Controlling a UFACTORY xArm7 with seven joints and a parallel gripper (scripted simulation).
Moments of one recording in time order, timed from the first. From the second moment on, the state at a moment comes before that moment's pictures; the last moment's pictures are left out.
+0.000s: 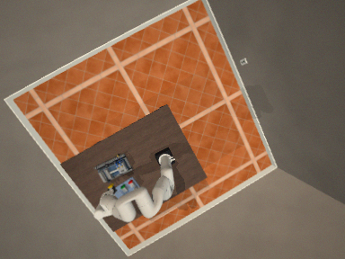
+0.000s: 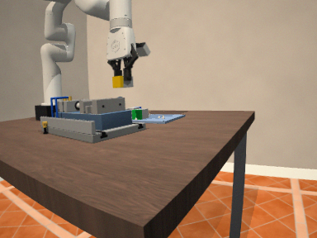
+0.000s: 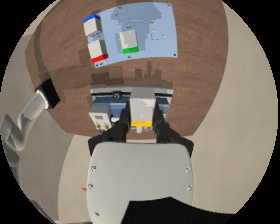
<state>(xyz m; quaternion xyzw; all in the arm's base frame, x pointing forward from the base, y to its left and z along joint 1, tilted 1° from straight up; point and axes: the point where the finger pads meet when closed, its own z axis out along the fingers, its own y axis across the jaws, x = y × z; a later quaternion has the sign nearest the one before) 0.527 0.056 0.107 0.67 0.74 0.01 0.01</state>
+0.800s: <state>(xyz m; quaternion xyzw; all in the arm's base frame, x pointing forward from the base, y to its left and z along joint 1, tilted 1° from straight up) 0.554 -0.026 0.106 0.67 0.74 0.01 0.01</state>
